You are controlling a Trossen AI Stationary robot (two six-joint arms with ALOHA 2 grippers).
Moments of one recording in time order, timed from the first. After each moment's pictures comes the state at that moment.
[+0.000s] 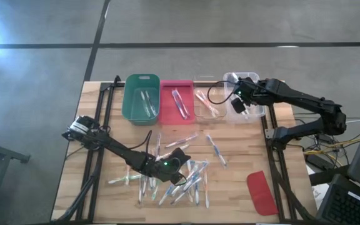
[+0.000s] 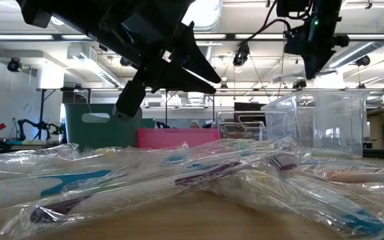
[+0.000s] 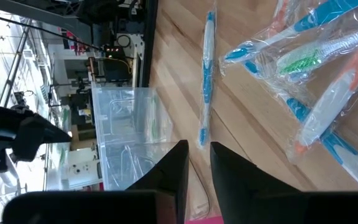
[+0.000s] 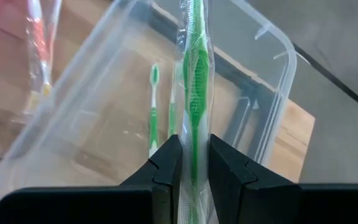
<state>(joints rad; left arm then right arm) -0.43 1.82 1.01 0.31 -0.74 1.10 -0.43 1.21 1.18 -1.27 0.55 0.52</state>
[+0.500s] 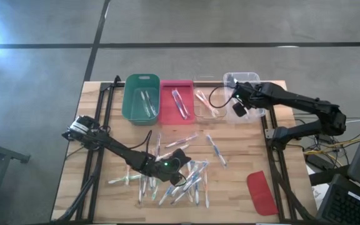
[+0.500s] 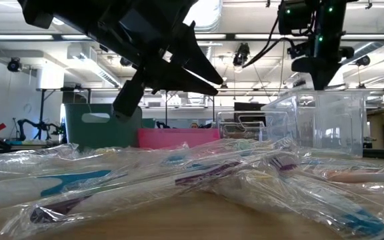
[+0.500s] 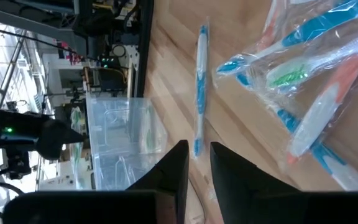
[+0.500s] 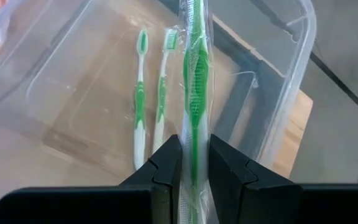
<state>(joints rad) -0.43 1.82 1.01 0.31 -0.69 1.10 -0.47 1.21 1.05 -1.22 0.54 0.49</state>
